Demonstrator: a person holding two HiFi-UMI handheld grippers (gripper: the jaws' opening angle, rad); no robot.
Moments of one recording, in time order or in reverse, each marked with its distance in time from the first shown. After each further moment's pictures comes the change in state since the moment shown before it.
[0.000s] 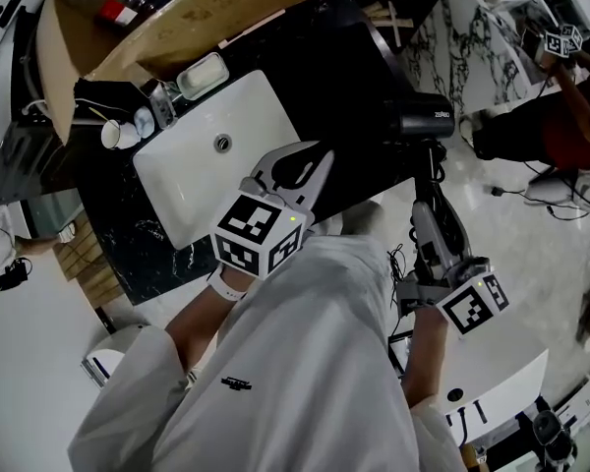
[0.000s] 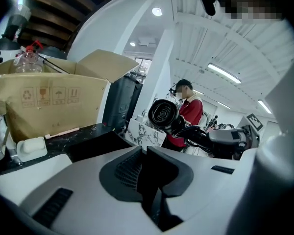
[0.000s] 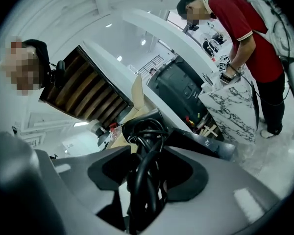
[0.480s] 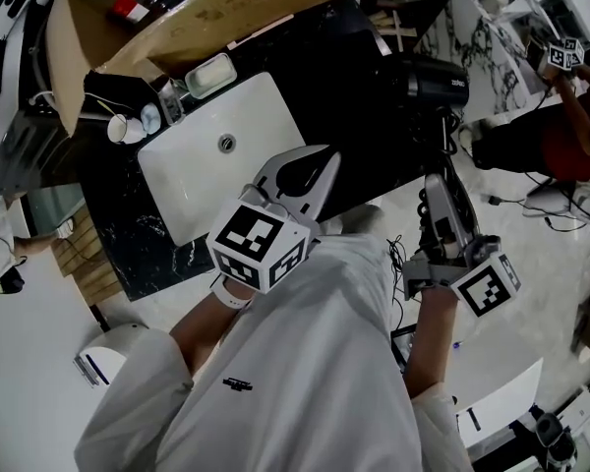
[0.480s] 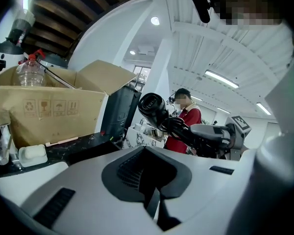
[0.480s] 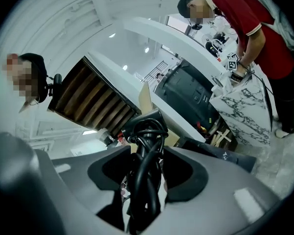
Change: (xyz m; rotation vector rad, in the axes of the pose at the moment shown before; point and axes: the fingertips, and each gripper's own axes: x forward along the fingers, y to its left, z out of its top) left arm -0.023 -0.020 0.030 0.000 -0.096 -0.007; right arm 0.027 0.029 0.043 0.001 -0.074 0.118
